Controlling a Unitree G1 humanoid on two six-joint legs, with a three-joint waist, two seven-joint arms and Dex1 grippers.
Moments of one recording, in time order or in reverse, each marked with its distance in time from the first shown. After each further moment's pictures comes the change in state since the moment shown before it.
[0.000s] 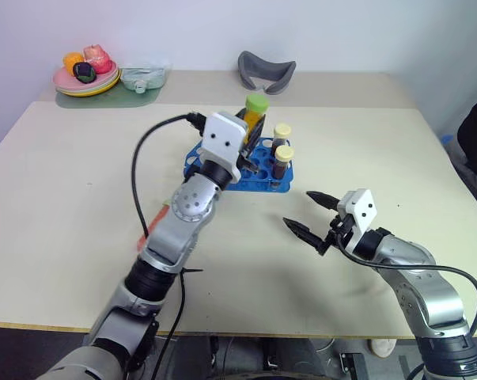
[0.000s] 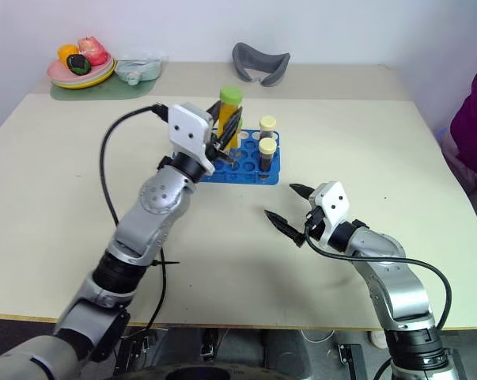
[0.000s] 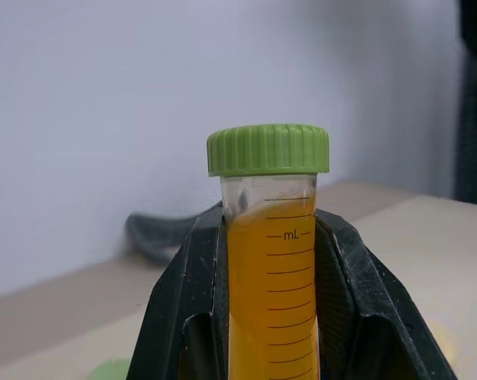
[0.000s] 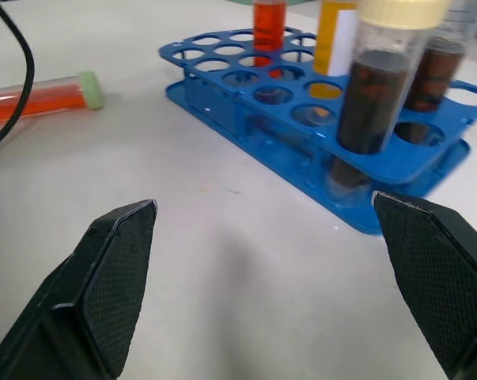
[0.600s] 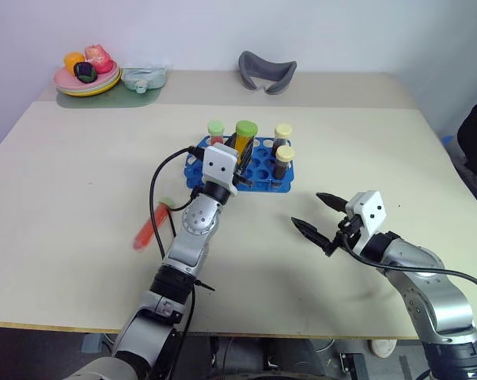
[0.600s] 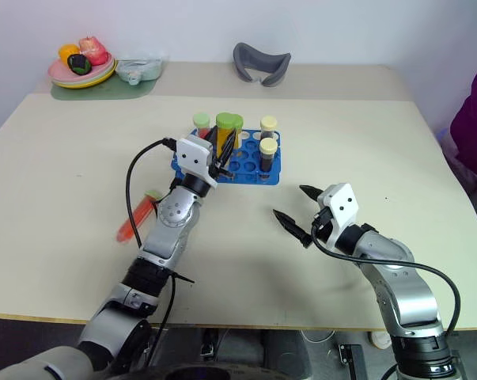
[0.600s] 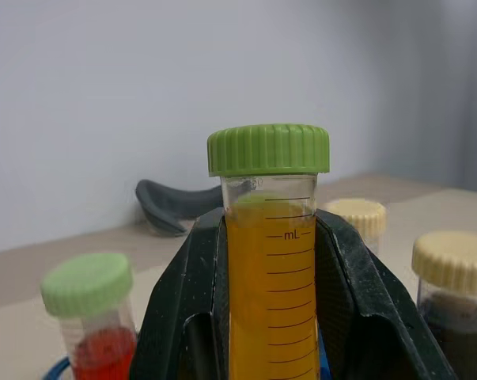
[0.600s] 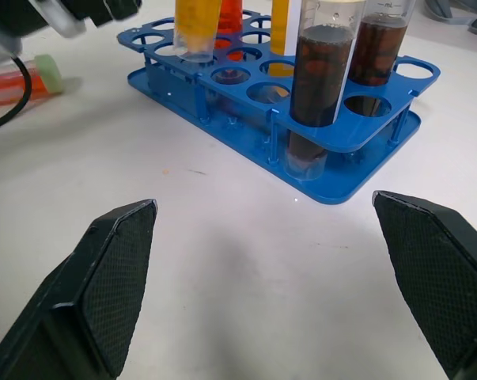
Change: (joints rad) left arm 0.045 -0.170 0.119 0.429 0.109 -0.419 -0.083; right arm 0.036 -0.005 -0.040 -0.024 0.002 0.032 -0.031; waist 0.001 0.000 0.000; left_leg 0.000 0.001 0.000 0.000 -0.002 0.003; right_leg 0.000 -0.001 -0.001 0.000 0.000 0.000
